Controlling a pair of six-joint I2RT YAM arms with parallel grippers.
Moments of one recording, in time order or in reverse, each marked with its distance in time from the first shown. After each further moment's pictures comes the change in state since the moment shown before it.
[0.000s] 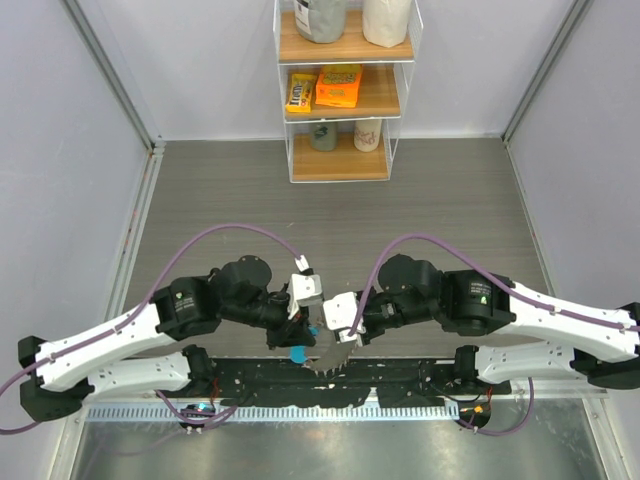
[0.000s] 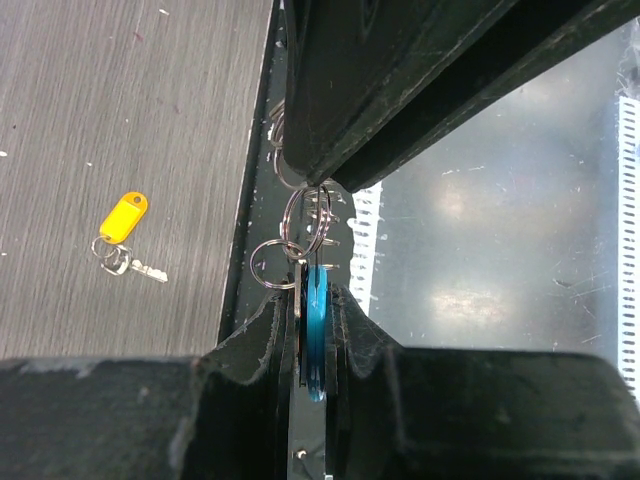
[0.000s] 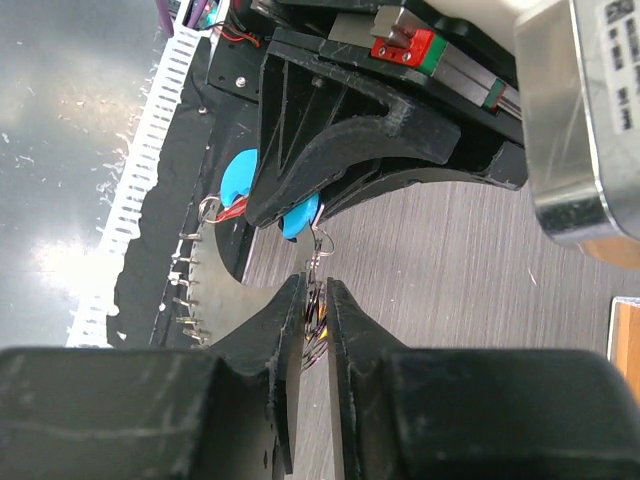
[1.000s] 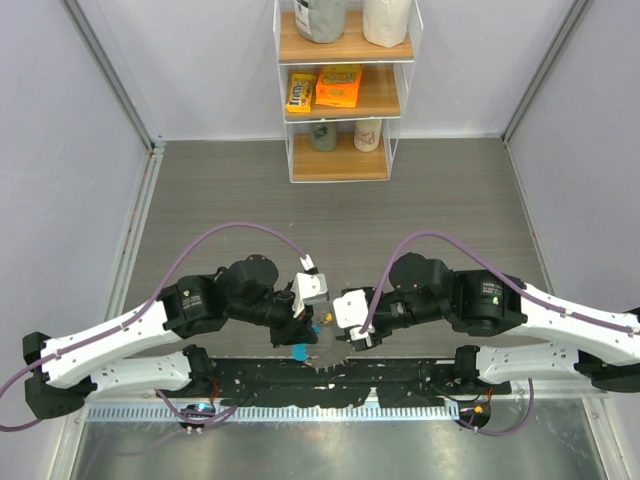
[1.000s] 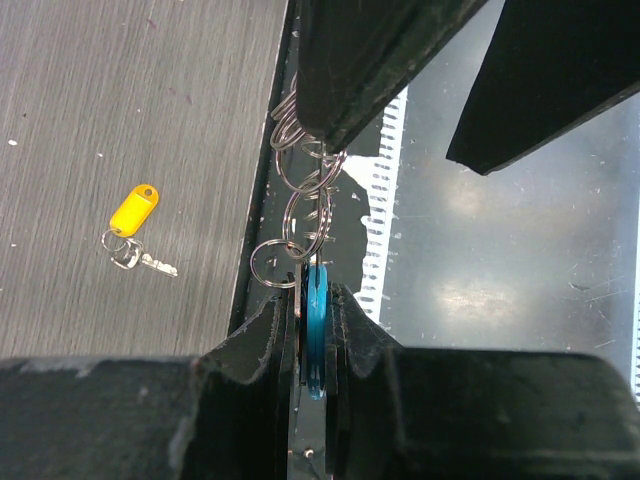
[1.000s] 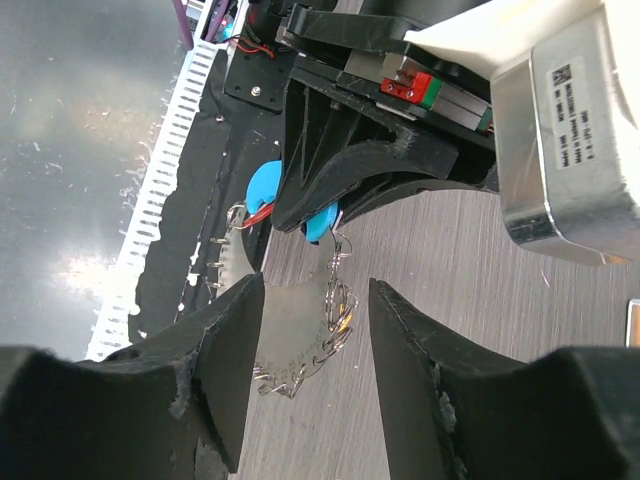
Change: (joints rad) left arm -0.004 0.032 0.000 0.001 -0.027 0.003; right arm -0.011 -0.041 -0.001 -0.008 -0.036 0.027
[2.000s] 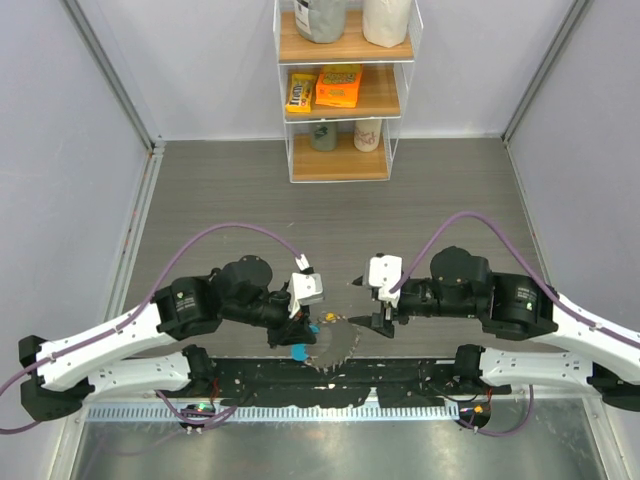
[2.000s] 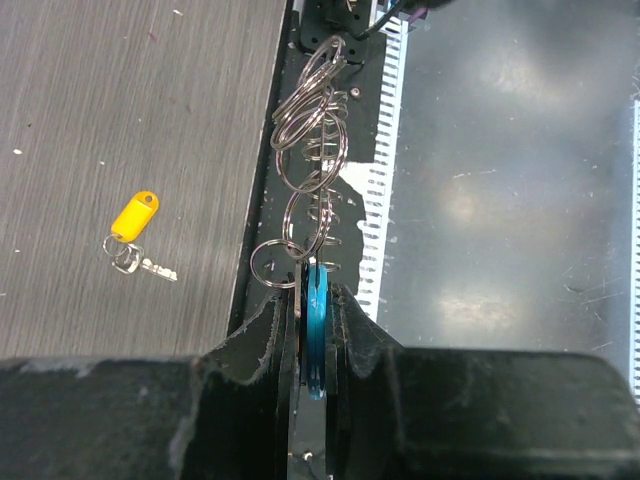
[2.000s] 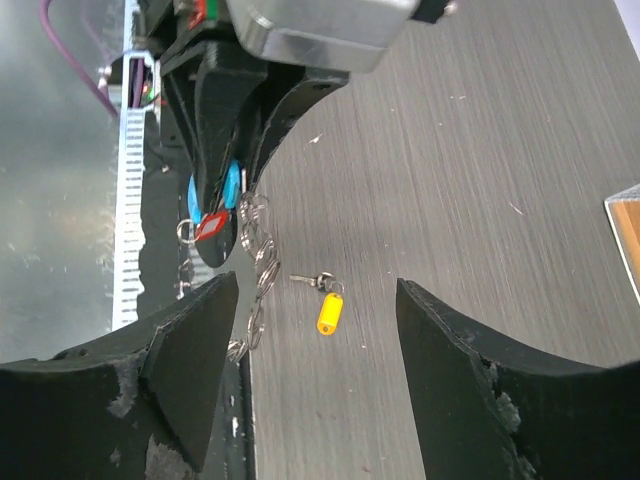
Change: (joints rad) left arm 0.000 -0.032 -0.005 0.006 0.007 -0.005; right arm -0.097 -0.171 -0.073 0.070 0.135 0.259
